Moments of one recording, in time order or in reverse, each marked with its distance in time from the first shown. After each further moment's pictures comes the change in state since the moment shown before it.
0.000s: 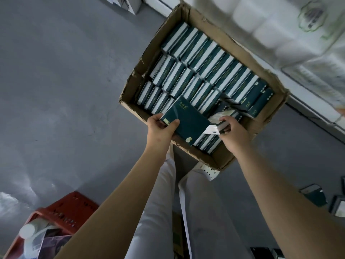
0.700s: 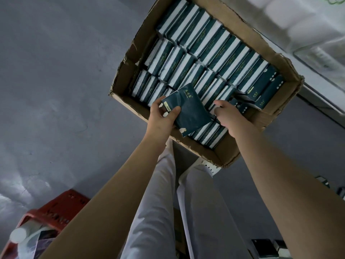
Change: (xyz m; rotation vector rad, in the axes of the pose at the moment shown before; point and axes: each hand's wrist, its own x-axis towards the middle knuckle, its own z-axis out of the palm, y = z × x) left_hand 0.040 -0.010 0.008 -0.010 -0.123 0.016; right_hand 0.044 -0.030 0.013 0.210 -0.168 0.177
